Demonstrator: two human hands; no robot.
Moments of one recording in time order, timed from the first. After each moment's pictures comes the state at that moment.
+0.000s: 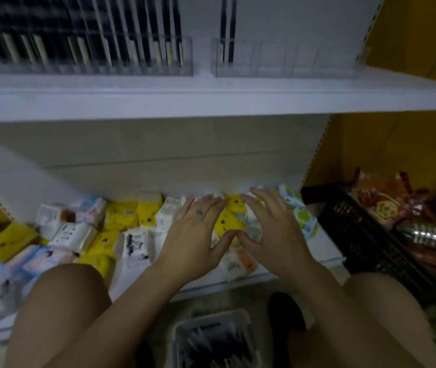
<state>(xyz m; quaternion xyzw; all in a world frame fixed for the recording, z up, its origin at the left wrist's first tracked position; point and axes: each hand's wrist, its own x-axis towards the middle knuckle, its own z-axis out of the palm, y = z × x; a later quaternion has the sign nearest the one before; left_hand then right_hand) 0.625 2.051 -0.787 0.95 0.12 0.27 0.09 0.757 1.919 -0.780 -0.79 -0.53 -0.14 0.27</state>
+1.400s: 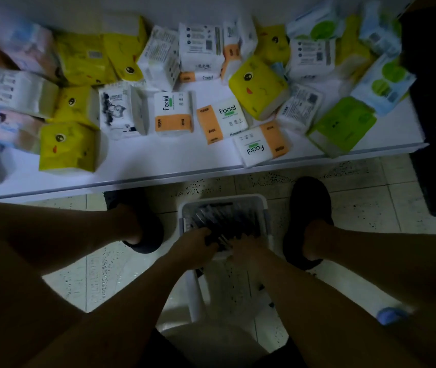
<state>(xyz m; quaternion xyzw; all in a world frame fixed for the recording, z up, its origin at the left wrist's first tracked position) 0.588 2.005 -1.078 0.77 0.37 -0.29 0.42 0.701 1.898 -1.153 -0.71 -0.42 0.53 -0.19</state>
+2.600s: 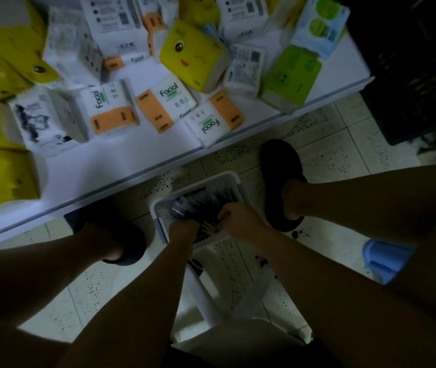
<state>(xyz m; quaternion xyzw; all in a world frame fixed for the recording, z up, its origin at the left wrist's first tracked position) 0.611 1.990 -1.160 0.44 0.67 -0.14 0.58 0.720 1.884 -1.099 -0.82 -0.19 0.52 0.16</state>
